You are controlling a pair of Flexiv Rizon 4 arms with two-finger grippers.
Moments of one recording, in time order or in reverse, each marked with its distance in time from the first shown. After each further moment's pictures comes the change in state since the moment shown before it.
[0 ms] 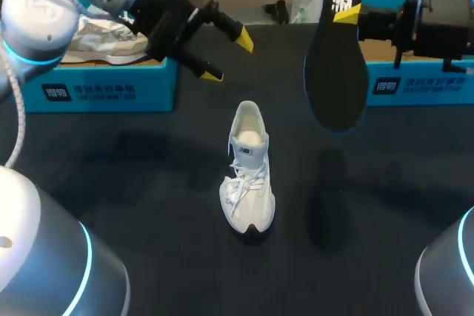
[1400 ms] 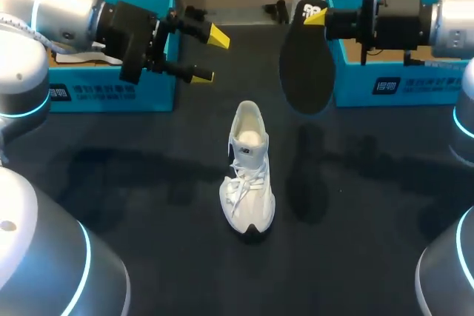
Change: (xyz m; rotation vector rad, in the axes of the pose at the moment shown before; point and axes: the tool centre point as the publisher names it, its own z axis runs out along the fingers) left arm -0.007 -0.026 -0.033 -0.105 -0.257 0.095; right arm -0.041 0.053 0.060 0.045 -0.050 0.136
